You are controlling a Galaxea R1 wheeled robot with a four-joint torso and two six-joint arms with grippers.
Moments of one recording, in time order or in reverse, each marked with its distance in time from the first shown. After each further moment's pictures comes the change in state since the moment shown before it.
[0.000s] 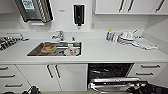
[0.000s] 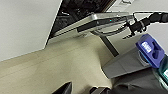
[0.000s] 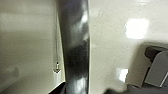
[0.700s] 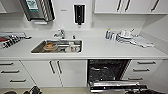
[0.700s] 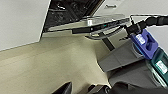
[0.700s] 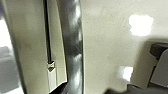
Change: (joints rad) left arm 0.000 0.018 0.001 0.000 0.021 0.000; right arm -0.087 0.027 -0.014 0.007 0.116 -0.004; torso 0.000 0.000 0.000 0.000
